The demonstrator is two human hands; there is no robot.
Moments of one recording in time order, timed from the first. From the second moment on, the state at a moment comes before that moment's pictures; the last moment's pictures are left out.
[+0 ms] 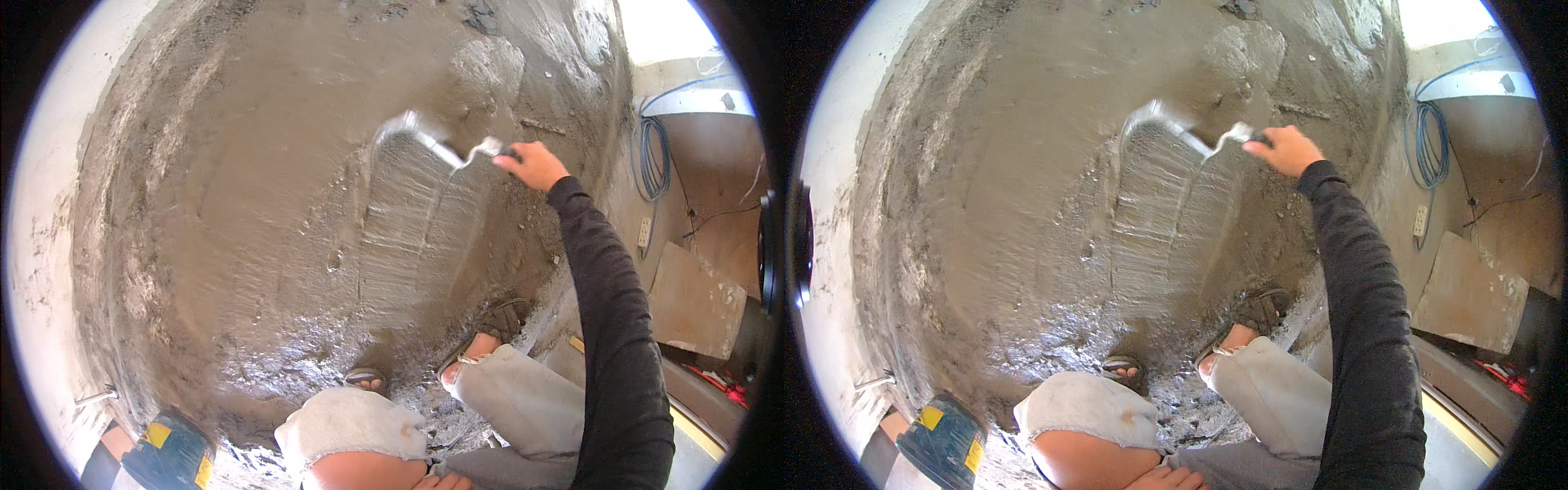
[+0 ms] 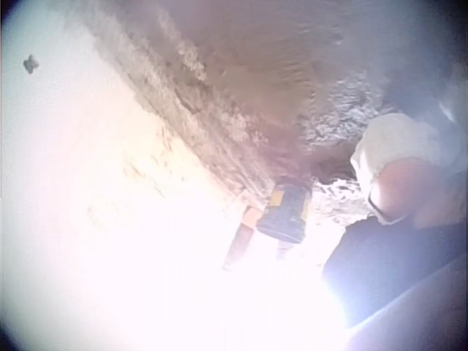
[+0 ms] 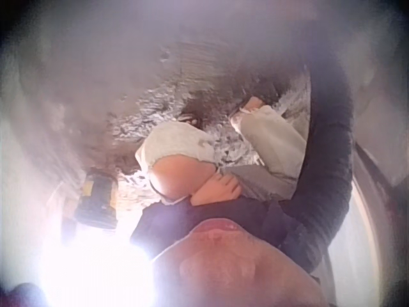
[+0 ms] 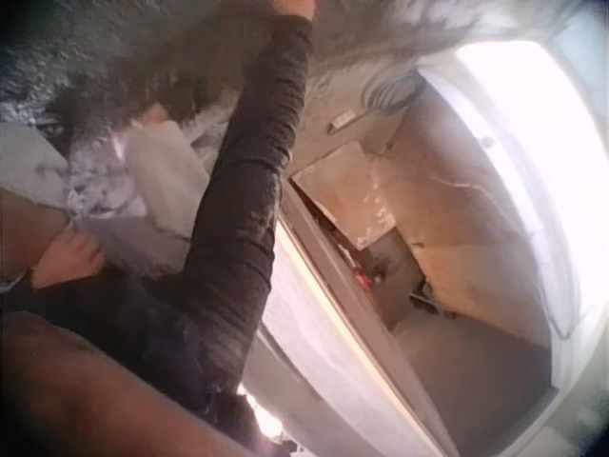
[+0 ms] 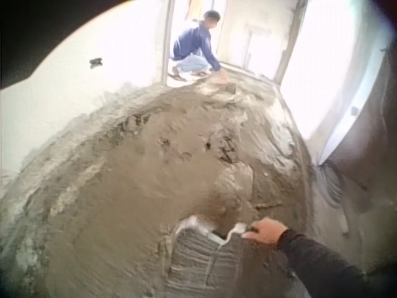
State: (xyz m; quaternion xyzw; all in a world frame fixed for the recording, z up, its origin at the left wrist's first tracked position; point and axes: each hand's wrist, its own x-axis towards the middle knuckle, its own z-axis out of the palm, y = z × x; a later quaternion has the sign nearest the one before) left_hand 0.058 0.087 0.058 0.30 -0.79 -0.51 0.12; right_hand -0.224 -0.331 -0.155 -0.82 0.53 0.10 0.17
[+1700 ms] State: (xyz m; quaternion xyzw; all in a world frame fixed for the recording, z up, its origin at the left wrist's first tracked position) left_hand 0.063 0.092 0.052 0.27 -0.81 -0.51 0.11; right_hand -0.219 -0.202 -0.147 -0.70 0.61 -0.08 0.36
